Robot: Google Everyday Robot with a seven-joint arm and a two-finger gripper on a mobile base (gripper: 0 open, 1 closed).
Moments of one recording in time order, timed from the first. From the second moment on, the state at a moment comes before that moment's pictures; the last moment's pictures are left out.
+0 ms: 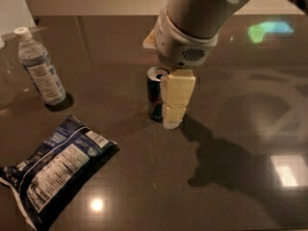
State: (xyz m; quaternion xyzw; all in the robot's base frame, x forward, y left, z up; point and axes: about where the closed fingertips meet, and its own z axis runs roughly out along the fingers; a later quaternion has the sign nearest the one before) arm 0.456 -0.013 0.959 -0.77 0.61 0.02 0.19
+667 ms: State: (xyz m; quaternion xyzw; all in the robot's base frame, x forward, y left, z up) arm 0.435 0.069 0.916 -0.83 0.53 0.04 0.15
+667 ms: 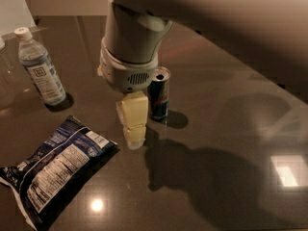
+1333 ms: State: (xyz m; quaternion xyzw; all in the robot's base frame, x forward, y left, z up) arm 0.395 0.123 0.880 -0.87 0.48 0.06 0.12
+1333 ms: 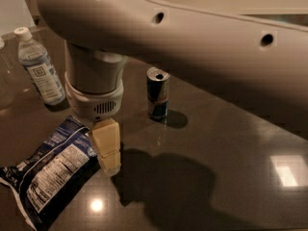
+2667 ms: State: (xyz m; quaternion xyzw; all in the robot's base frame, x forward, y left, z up) arm 0.379 0.181 0.839 -0.89 0.44 0.08 0.11
